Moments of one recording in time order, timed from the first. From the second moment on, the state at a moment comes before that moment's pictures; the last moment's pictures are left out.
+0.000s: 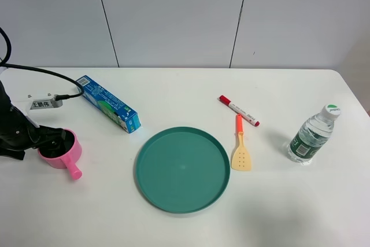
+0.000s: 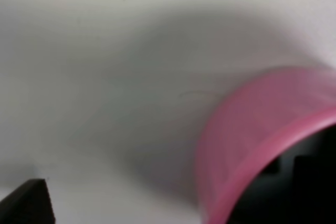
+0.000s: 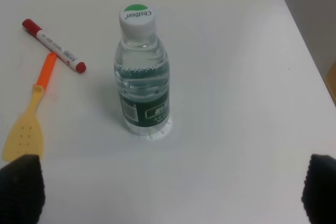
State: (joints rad) left arm 0.11 1.81 -0.78 -0.05 0.44 0.02; right arm -0.07 0.00 -0.50 -0.02 1.06 -0.01
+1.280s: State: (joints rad) left arm -0.13 1.53 -0.91 -0.06 0.73 0.02; right arm -0.07 0.00 -0.50 -0.02 1.06 -0.01
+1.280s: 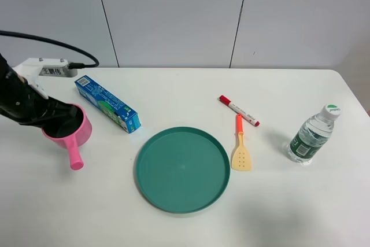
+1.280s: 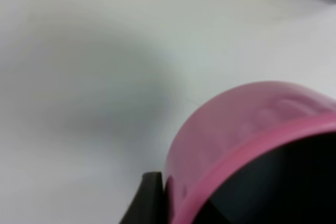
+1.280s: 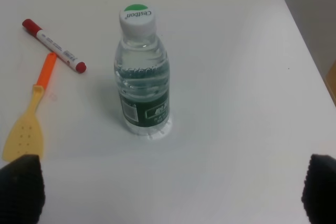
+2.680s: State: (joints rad) left arm -0.42 2.22 -1.98 -0.08 1.02 0.20; right arm -0.07 0.00 -0.50 -0.02 1.06 -0.01
